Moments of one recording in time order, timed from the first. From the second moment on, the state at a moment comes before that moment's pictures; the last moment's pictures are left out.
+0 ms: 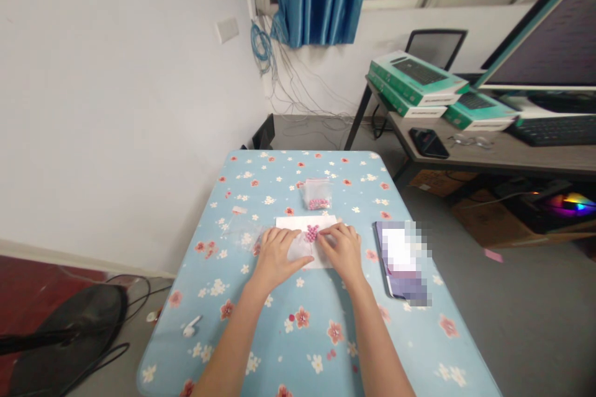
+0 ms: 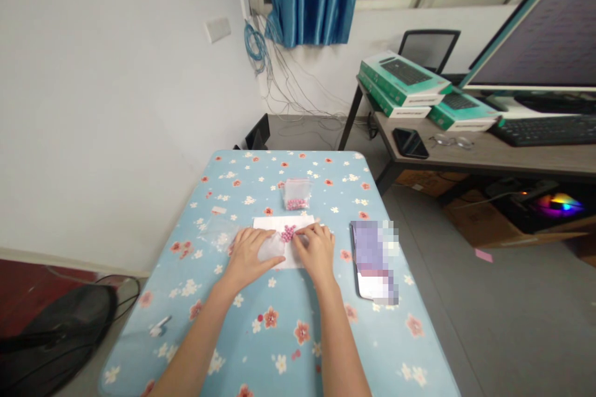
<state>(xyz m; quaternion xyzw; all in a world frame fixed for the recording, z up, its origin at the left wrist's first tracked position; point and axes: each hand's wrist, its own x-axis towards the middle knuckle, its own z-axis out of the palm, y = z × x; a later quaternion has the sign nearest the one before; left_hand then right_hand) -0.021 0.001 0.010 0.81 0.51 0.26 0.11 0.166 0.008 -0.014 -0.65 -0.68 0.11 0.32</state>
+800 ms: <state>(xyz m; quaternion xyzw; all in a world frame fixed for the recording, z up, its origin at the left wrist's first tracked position) -0.021 0.001 0.011 0.81 0.51 0.26 0.11 0.161 0.008 -0.014 -0.59 -0.70 0.15 0.37</state>
